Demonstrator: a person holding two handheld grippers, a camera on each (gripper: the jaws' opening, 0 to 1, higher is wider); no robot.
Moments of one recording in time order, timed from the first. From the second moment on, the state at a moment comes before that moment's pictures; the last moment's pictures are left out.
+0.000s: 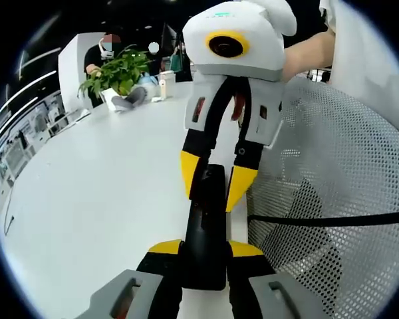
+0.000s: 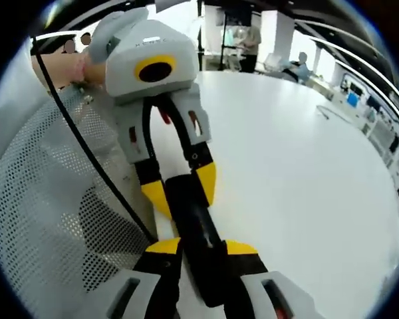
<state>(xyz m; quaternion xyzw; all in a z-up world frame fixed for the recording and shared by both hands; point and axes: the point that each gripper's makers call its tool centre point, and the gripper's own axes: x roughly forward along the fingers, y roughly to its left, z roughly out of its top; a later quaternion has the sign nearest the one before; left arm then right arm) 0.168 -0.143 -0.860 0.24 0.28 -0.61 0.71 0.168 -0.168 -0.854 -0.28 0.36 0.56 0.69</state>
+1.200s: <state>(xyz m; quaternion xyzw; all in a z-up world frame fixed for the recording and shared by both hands) 0.166 -0.144 -0.862 0.26 0.31 -0.59 0.70 0.174 -0.181 -0.864 -0.31 0.34 0.58 0.67</state>
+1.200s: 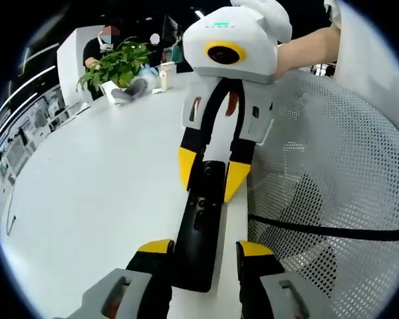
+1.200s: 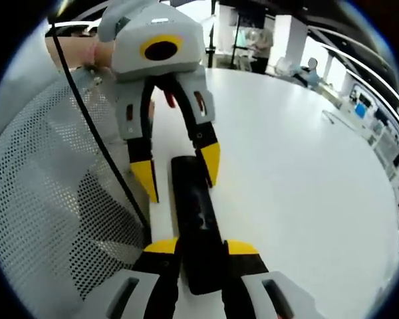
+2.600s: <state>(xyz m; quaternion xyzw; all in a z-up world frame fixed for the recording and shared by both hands) 0.228 -0.110 -0.754 0.09 0.18 -0.40 0.89 0.184 -0.182 -0.864 -0.29 0.34 0.56 0.70</state>
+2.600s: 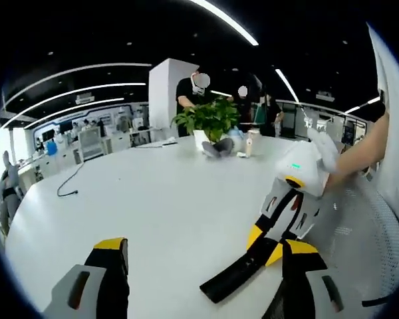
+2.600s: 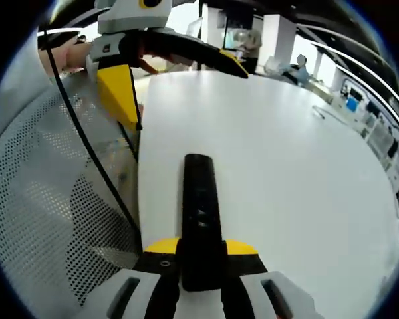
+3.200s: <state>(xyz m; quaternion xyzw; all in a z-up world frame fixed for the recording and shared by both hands) 0.250 -0.059 -0.680 -0.02 0.04 -0.28 0.96 0.186 -0.181 -0.864 -0.27 0.35 0.56 0.70</state>
